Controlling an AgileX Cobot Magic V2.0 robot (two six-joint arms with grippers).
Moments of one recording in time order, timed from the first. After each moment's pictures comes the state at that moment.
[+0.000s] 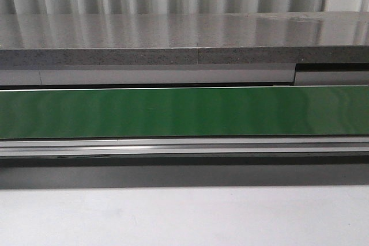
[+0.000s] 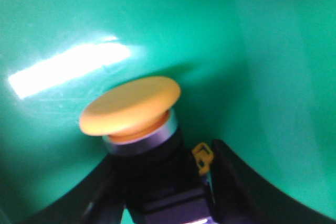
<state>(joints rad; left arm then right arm) -0.05 0.00 0.00 -0.01 0.20 -0.04 -0.50 2.05 -1.45 -0.06 0.84 0.01</state>
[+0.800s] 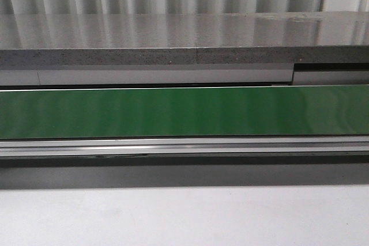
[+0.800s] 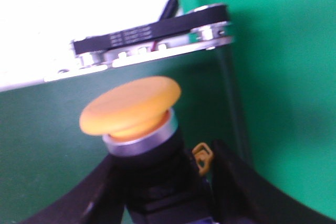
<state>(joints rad) -0.05 0.00 0.00 -0.01 0.20 -0.04 -0.24 1.76 -1.44 0.09 1.00 0.02</state>
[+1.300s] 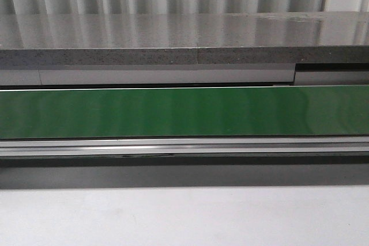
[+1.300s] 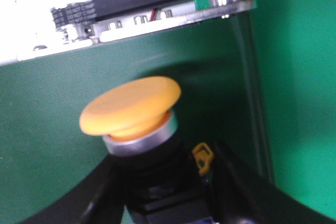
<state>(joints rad) -0.05 0.00 0.00 -0.01 0.20 -0.04 -0.24 1.80 -1.41 0.09 1.01 0.03</state>
